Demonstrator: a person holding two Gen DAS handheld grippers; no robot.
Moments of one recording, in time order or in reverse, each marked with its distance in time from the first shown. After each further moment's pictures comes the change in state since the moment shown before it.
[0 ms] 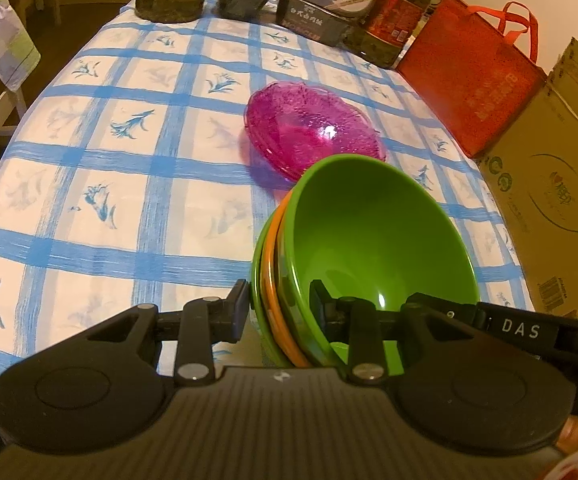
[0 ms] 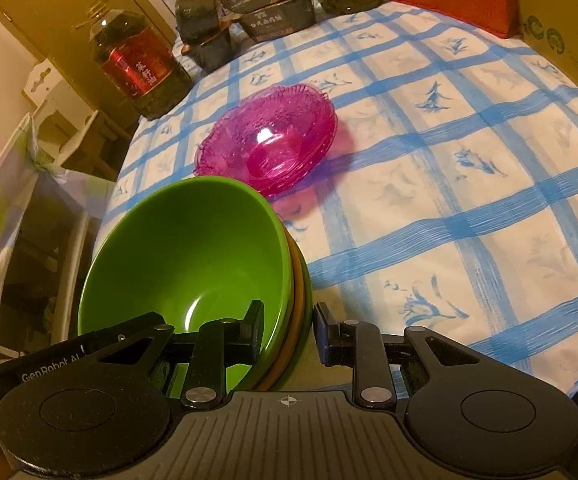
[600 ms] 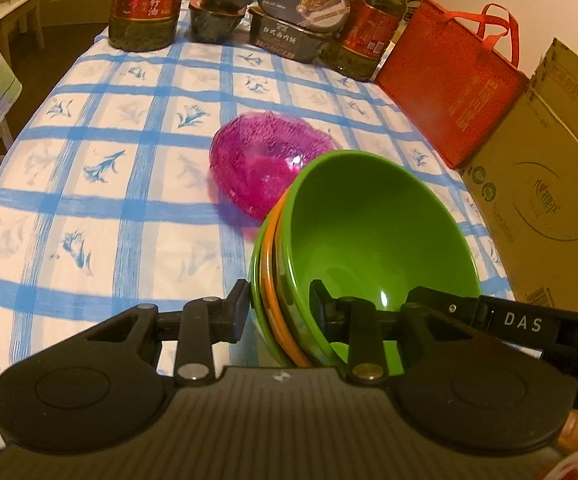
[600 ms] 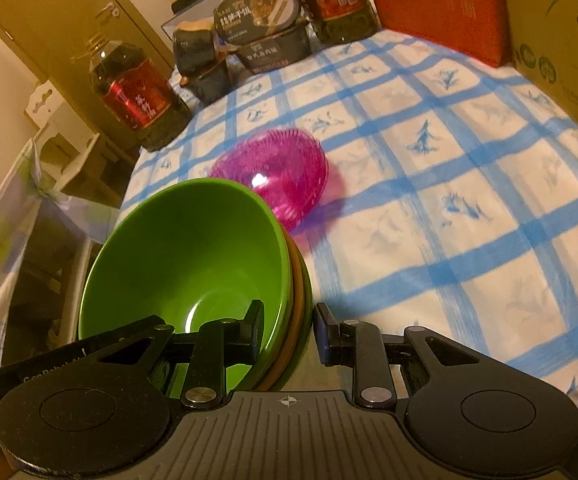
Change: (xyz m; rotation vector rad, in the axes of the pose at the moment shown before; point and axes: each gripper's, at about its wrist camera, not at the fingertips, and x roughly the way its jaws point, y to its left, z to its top) left arm -0.003 -0.030 0.032 0.053 -0.030 -0.016; right arm -0.021 -0.003 0.036 -0.001 -0.065 0.005
